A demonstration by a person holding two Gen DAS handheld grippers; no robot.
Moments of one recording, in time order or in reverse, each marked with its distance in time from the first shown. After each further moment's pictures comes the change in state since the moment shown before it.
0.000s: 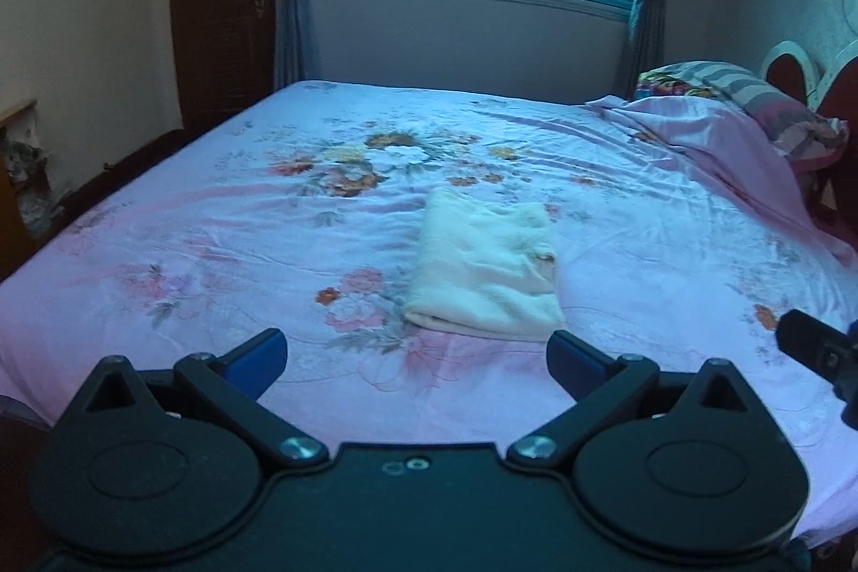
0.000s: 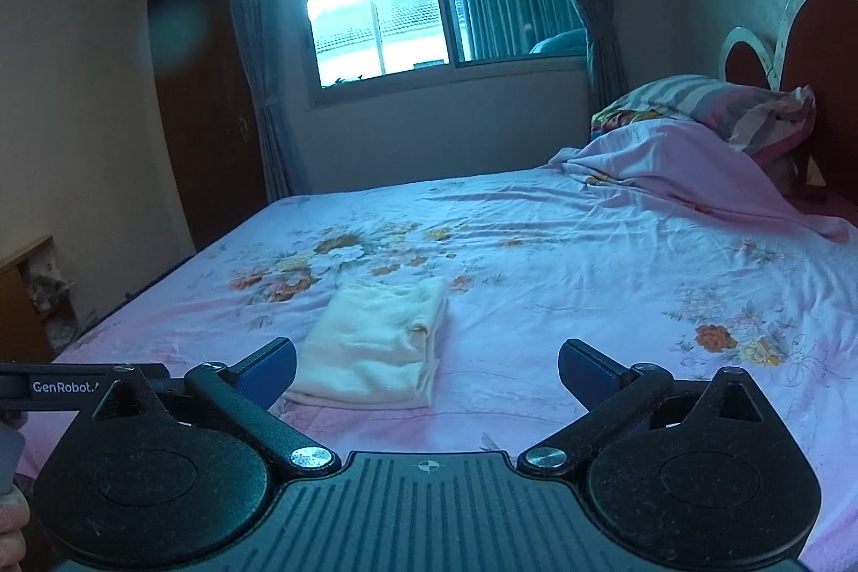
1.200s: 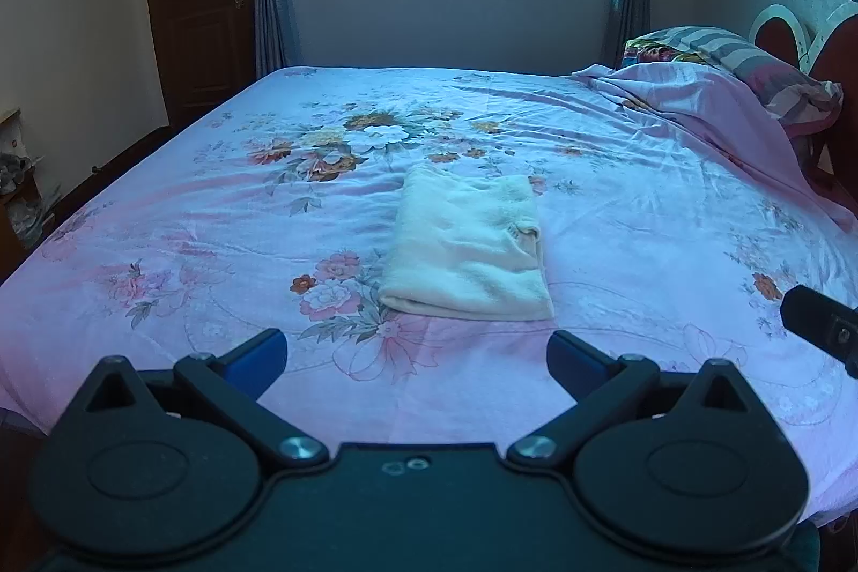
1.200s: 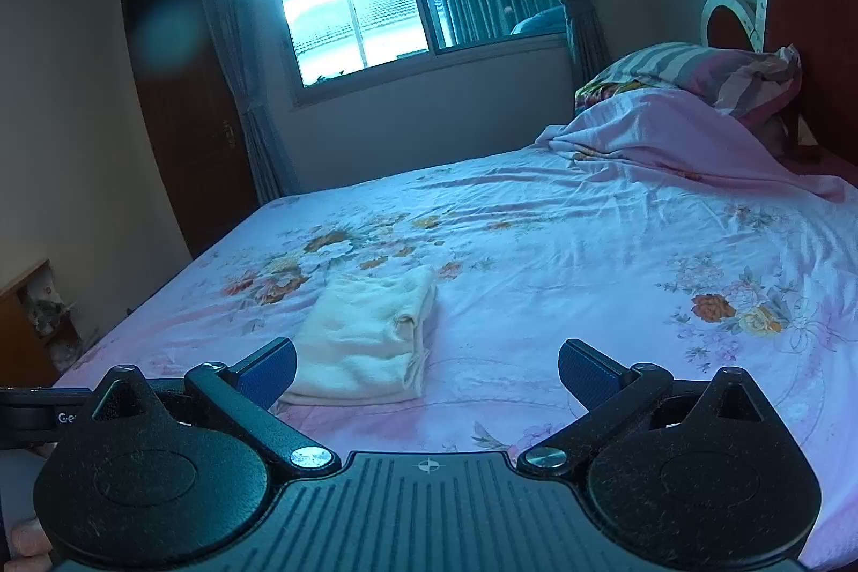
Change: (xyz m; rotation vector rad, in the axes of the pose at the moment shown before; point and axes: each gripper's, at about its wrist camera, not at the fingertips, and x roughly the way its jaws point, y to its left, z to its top) left arm 0.018 -0.025 -0.005 0.059 0.051 0.009; right arm 0.008 -0.027 -0.004 0.081 0.024 -0.001
